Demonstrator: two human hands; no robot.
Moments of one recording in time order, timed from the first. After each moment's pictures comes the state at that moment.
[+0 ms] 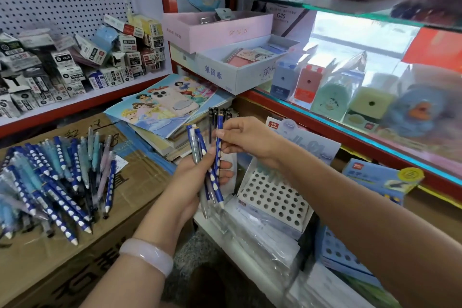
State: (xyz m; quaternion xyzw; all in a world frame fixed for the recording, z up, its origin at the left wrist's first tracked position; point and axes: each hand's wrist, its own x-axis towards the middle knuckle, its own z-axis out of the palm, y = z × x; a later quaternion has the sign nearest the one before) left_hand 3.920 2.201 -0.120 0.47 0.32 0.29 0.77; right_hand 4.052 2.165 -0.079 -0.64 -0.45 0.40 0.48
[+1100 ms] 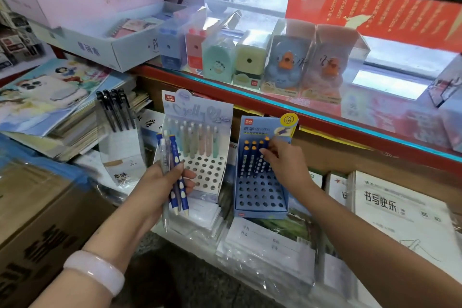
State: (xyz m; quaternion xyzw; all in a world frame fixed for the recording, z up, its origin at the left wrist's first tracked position) left_hand 3.978 2.110 -0.153 0.55 0.32 0.14 0.75; right_hand 4.146 1.939 -0.168 -0.90 -0.30 0.00 0.31
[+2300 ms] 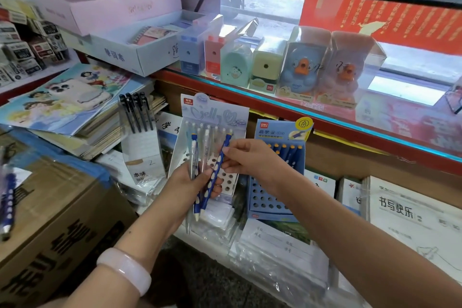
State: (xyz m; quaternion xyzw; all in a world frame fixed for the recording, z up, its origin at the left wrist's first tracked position) left_hand 3.967 2.100 -0.147 0.59 0.27 0.13 0.75; right_hand 4.085 2.002 -0.120 -0.69 -0.24 0.36 0.58
